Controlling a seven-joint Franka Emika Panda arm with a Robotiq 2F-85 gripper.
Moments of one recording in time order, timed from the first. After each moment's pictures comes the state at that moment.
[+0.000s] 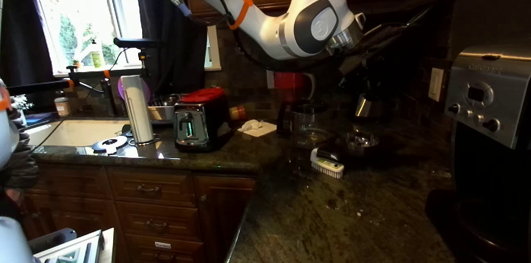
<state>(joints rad) -0.06 0.30 0.00 -1.82 -0.13 2.81 -1.02</state>
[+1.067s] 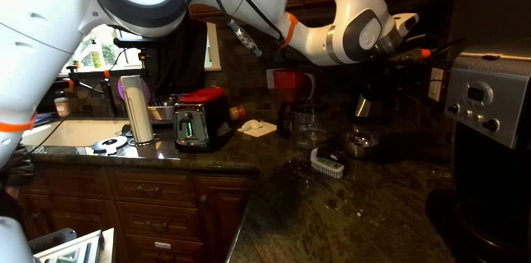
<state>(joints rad) -0.06 0.68 -0.06 -1.28 -0.10 2.73 -0.45</state>
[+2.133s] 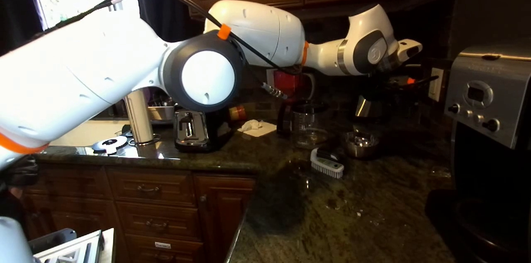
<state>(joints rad) -0.05 1.07 -0.02 -0.67 -0.09 2.37 -0.19</state>
